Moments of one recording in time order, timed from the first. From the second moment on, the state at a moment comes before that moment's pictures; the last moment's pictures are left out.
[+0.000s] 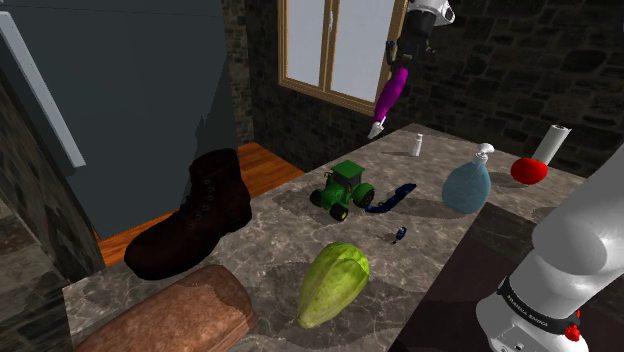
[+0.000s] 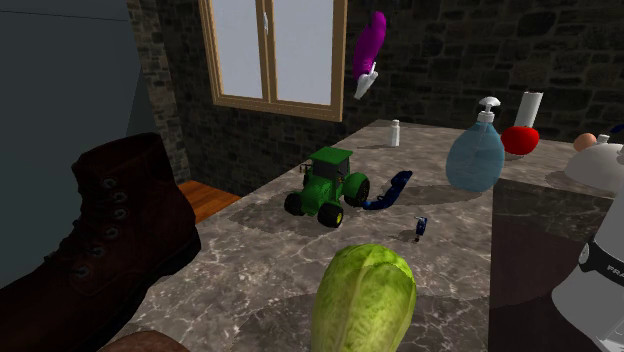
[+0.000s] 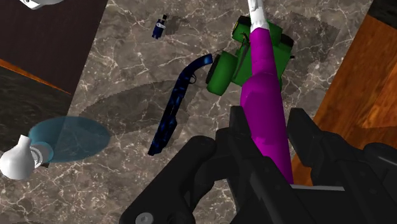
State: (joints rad) arm -0.32 -0.03 0.03 -1.55 0.29 1.37 0.85
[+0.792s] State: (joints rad) arm -0.46 0.14 -0.10 -1.32 0.26 1.24 0.59
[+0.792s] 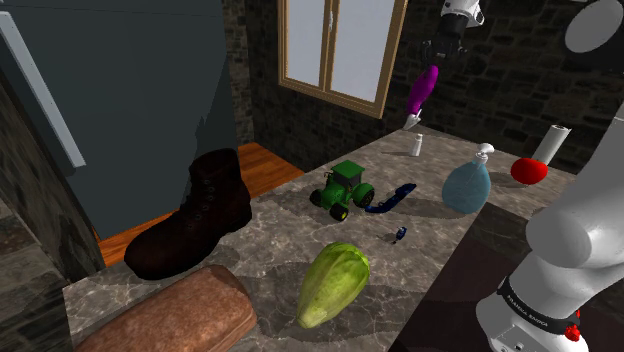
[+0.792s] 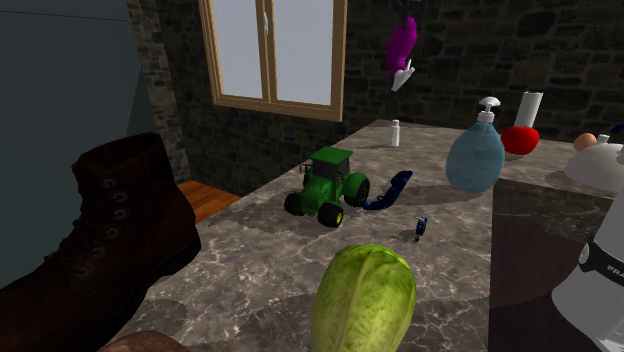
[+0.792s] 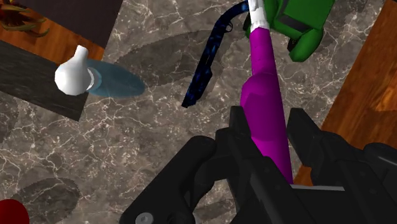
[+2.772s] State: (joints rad) arm -0.60 0.34 -0.18 -1.30 0.24 1.37 0.33
